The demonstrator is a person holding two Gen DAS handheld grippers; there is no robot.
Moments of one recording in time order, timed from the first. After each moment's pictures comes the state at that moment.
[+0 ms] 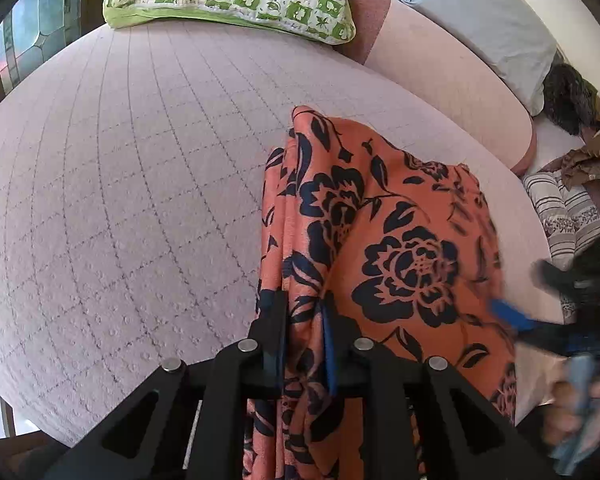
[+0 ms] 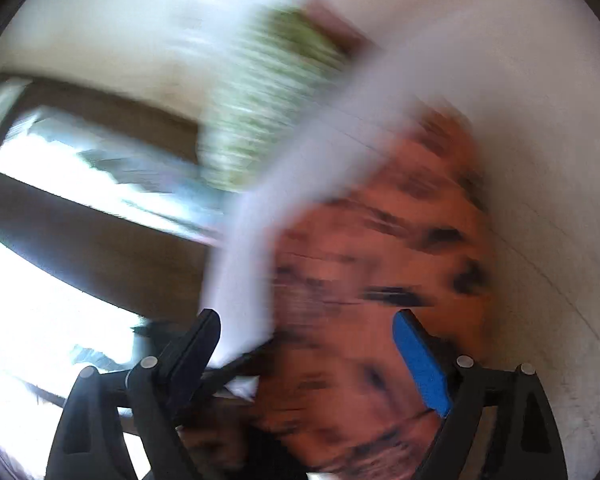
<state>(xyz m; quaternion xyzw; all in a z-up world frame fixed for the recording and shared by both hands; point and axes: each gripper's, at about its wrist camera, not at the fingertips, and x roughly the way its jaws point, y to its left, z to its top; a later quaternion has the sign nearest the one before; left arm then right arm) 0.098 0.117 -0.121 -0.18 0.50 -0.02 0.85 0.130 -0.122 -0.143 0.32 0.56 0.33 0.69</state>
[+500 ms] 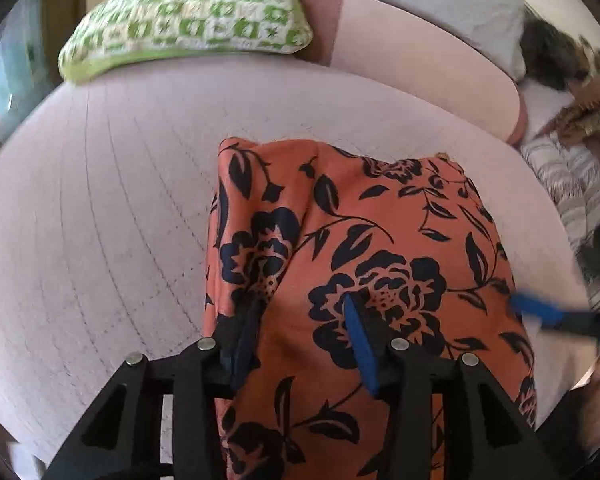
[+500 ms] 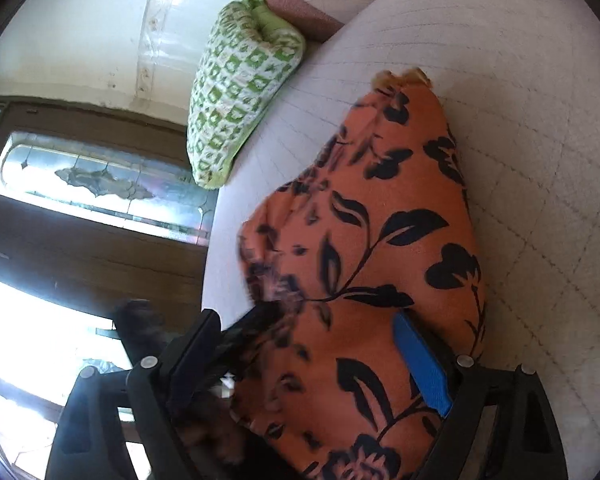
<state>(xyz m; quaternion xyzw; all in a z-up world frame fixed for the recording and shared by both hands) 0.125 0.077 -0.120 -0.08 0.48 -0.02 0.87 0.131 -0.131 -0.113 0.32 0.54 0.37 0.69</state>
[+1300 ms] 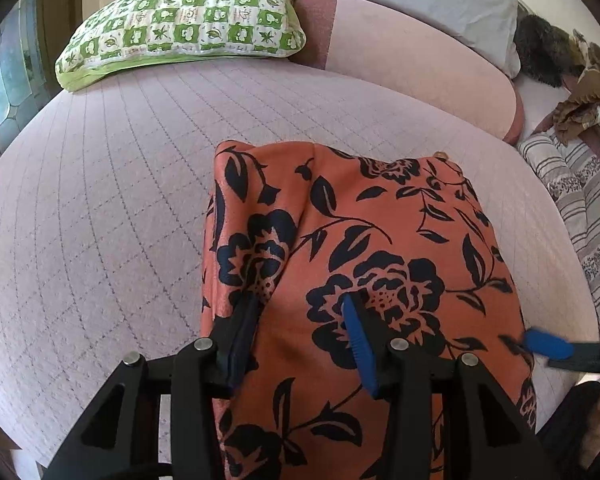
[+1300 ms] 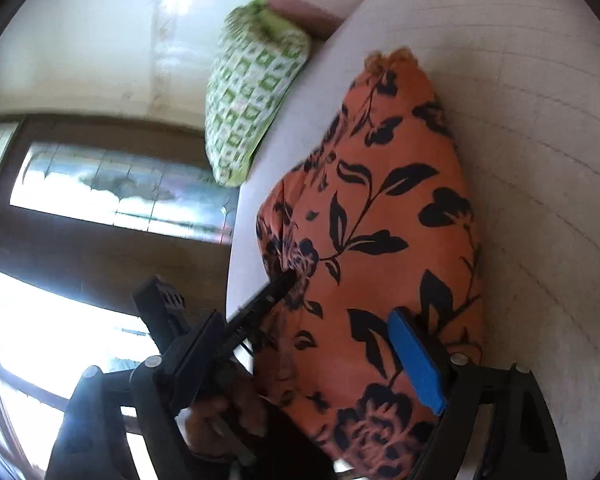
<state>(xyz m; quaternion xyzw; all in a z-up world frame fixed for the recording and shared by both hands) 0.127 0.076 -0.123 -0.09 0.47 -0.03 0.88 0.098 -0.158 -0.114 0.37 0.53 0.37 0.67</state>
